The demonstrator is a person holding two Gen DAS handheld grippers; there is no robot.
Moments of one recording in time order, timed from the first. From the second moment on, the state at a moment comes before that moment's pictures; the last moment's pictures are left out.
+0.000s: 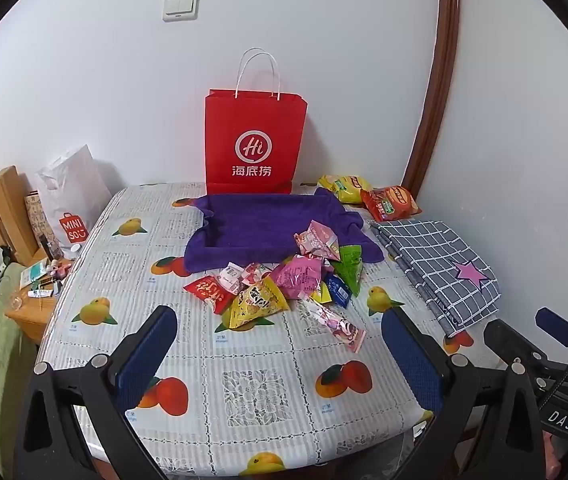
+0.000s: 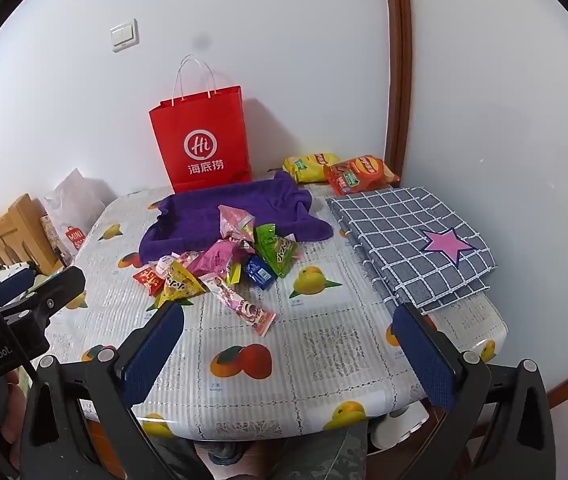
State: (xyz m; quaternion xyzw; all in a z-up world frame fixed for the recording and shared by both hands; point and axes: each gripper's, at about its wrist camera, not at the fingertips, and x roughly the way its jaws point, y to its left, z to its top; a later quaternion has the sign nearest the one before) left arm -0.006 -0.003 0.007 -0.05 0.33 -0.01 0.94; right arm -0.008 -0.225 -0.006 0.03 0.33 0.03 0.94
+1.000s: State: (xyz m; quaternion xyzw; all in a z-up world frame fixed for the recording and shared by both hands) left arm -0.007 -0.002 0.006 -0.05 0.33 -0.01 0.94; right arm -0.014 -0.220 -0.006 0.02 0.33 0.03 0.94
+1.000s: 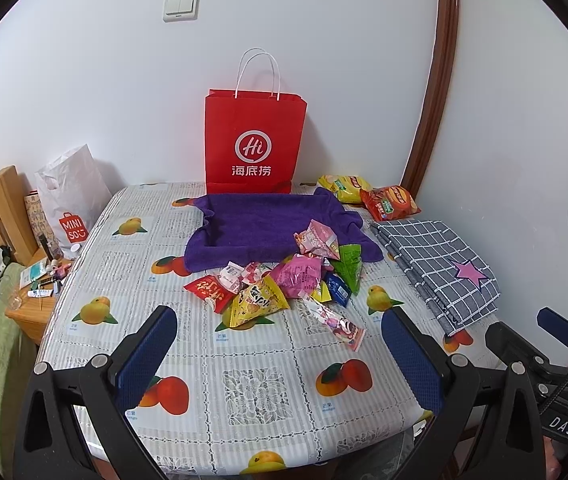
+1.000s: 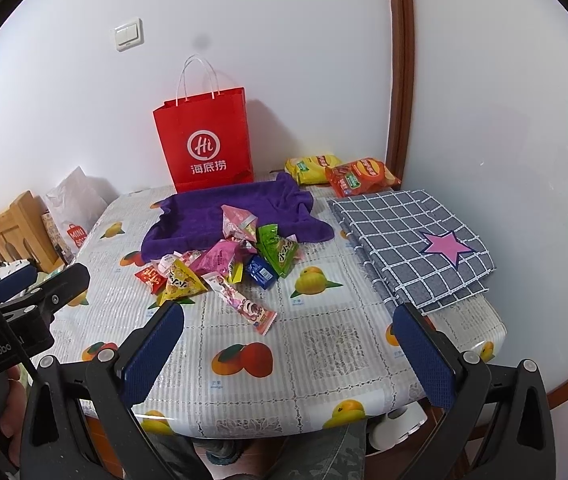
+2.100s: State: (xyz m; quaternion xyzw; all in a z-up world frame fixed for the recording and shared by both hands) left arm -0.008 -0.003 0.006 -0.05 0.33 -0.02 0.94; right arm -0.021 -0.216 0.001 0.02 0.32 0.04 0.95
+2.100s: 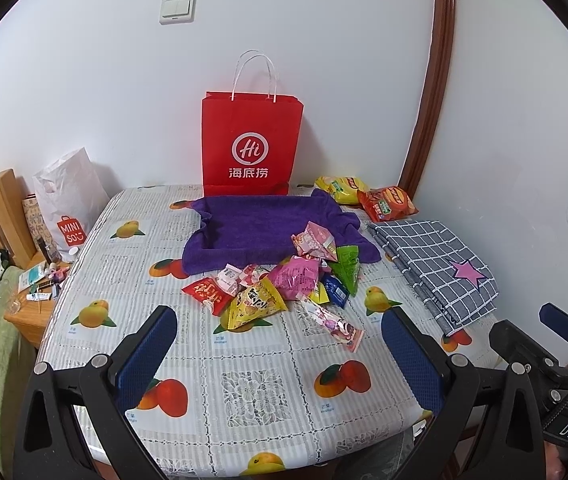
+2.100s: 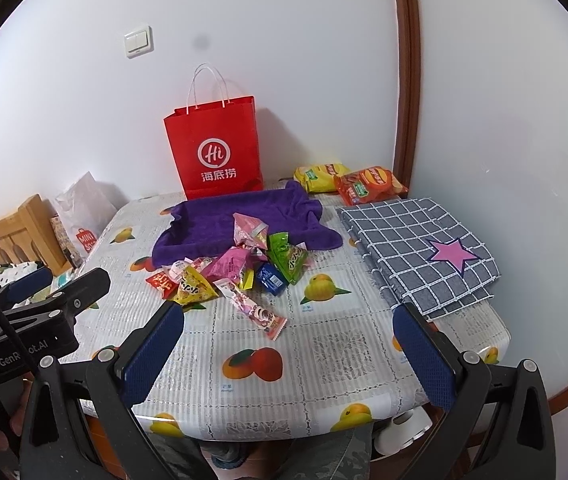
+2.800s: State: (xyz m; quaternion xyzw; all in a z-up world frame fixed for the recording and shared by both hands) left arm 0.035 0.011 -0.063 -0.06 0.38 -0.02 0.92; right arm 0.031 -0.198 -0.058 0.01 0.36 0.04 0.93
